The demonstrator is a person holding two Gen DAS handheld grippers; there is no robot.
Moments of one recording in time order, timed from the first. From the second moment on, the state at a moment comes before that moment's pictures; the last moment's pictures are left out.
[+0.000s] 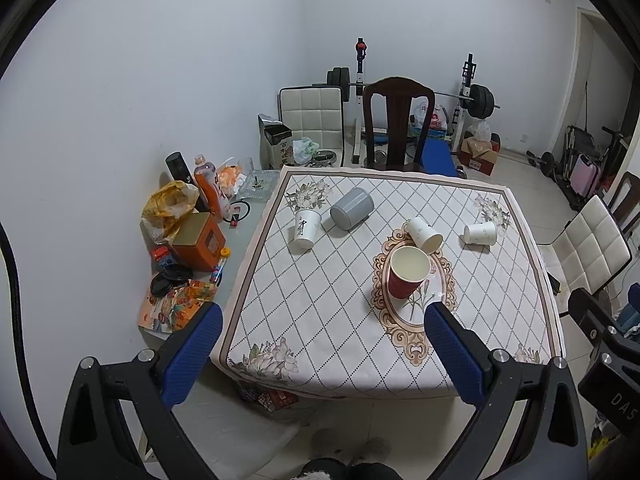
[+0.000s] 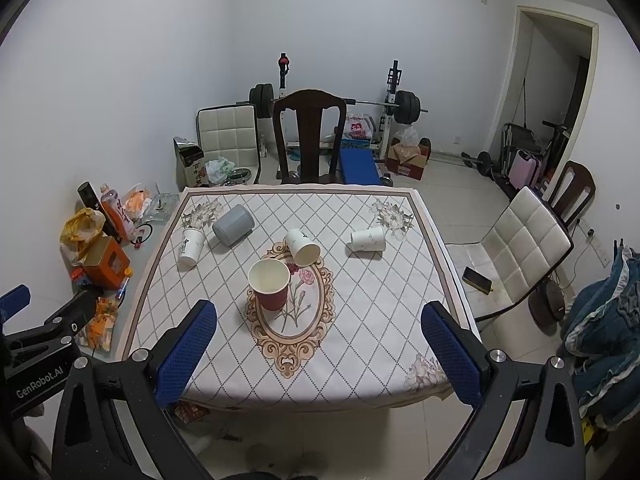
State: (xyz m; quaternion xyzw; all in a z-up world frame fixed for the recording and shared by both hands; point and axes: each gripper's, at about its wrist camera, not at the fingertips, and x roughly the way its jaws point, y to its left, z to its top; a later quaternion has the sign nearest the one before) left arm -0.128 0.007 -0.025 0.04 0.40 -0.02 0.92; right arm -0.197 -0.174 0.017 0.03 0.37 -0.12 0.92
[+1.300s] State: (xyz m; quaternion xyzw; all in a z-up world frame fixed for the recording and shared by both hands) left arm -0.127 0.008 -0.025 0.05 0.40 -0.03 0.92; right arm -0.197 -0.168 0.011 0.04 0.37 -0.12 0.92
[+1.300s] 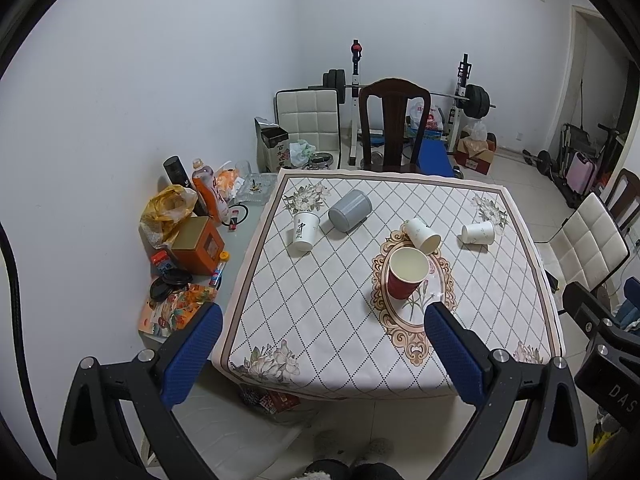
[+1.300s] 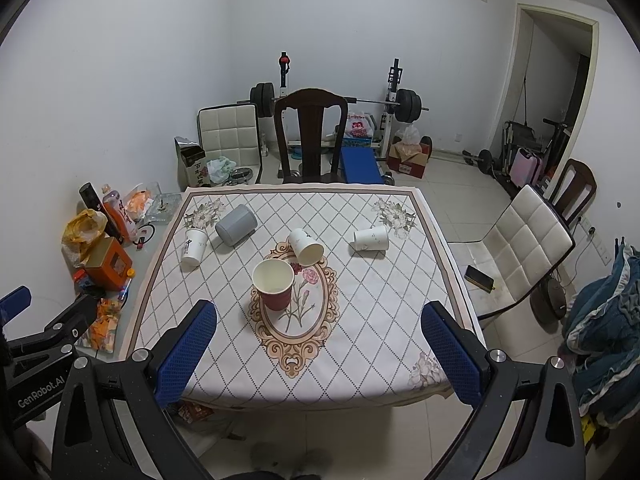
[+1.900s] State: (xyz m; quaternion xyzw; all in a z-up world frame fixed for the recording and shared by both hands) left arm -0.128 0.009 -0.023 0.05 0.40 -0.03 0.92; right arm -0.194 -0.164 0.015 0.03 0.37 -0.12 0.92
